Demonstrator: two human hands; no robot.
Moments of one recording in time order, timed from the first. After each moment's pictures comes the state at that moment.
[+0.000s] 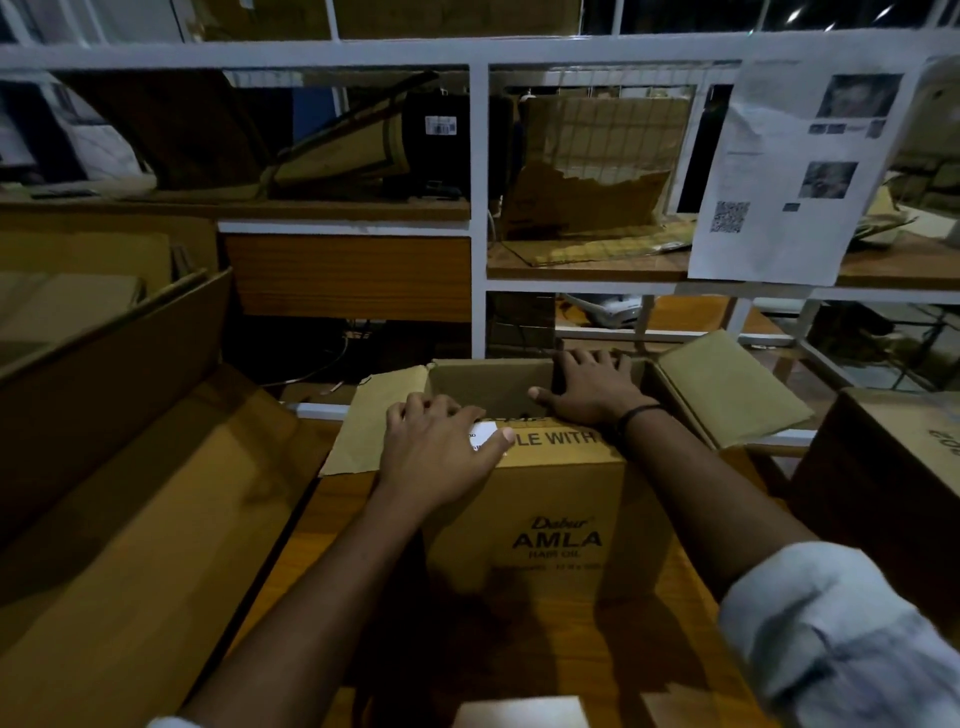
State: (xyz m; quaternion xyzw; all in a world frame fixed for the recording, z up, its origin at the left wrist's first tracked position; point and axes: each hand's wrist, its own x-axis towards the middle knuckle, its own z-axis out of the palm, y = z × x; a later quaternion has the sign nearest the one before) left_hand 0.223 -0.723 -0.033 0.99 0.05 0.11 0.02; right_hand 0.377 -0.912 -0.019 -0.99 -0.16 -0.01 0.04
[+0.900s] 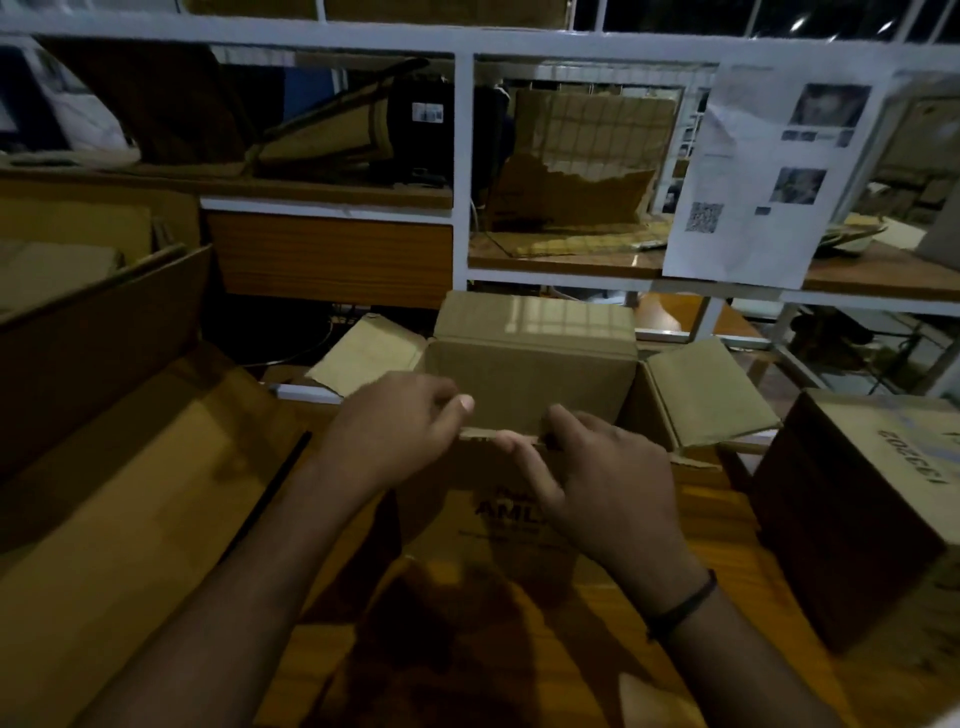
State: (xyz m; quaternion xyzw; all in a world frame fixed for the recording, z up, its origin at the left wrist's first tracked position) left_hand 0.166 -0.741 0.027 0.96 -0.02 0.19 0.19; right_hand 0.177 -0.960 -0.002 -0.91 -0.26 -0.29 0.15
